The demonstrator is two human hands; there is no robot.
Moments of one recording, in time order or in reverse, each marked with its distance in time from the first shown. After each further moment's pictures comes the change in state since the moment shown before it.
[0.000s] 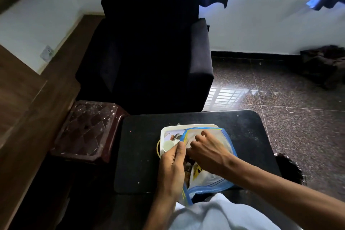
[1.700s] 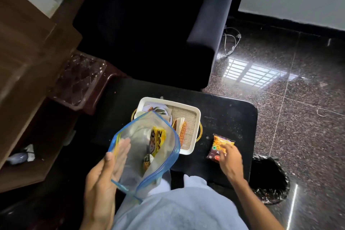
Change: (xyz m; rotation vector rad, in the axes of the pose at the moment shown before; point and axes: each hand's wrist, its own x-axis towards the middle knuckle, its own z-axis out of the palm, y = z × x) left_hand -0.026 -0.057 0.132 -0.105 0.483 -0.077; right_hand -0.126 0.196 0.290 0.982 0.019 0.810
